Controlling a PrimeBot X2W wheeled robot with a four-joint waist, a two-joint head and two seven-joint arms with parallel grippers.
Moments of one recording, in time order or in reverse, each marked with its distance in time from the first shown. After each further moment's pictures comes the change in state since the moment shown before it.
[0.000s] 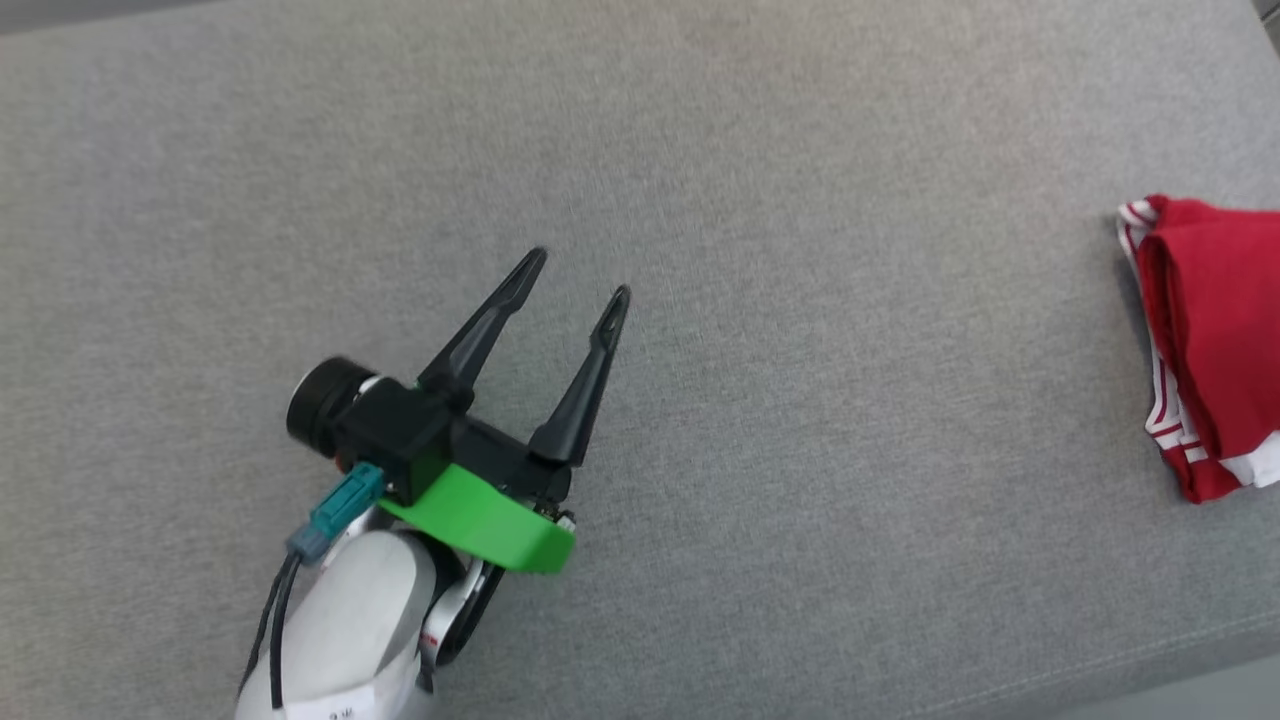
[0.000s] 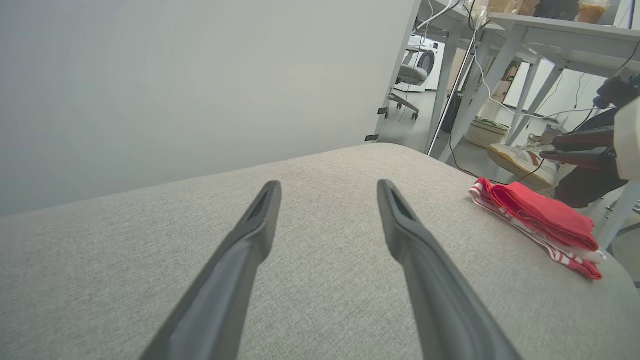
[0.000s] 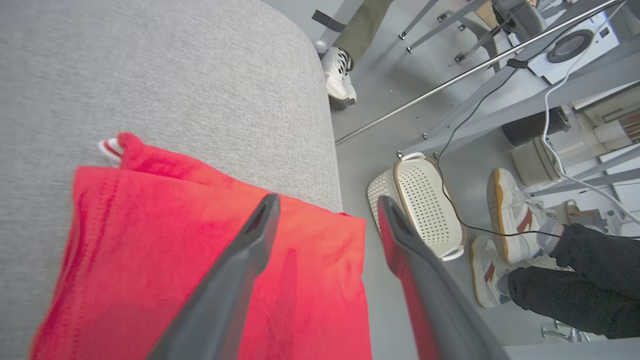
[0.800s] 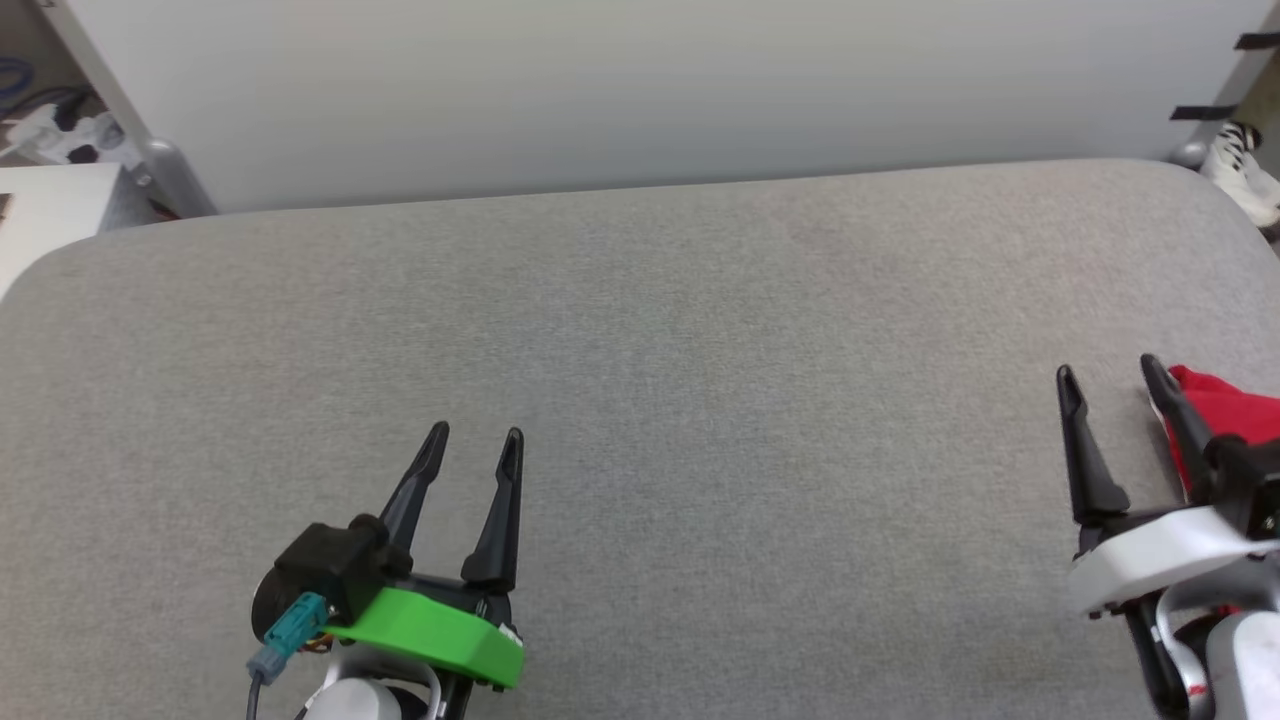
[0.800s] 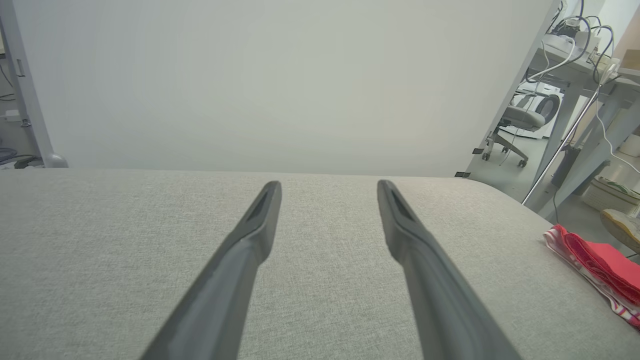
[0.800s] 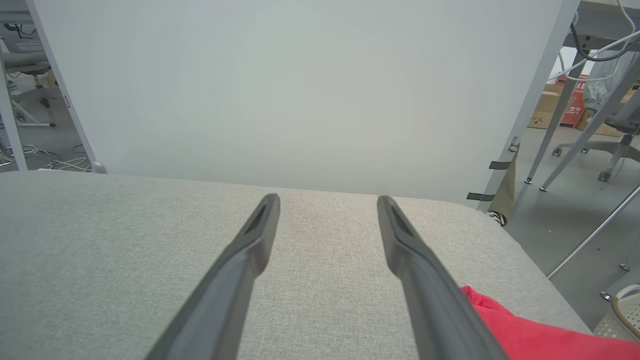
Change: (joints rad) left arm 0.302 -0.147 0.254 0.086 0.012 -0.013 0.000; right arm 0.473 0.456 -0.102 -0.463 0.021 0.000 -0.262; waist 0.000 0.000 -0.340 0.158
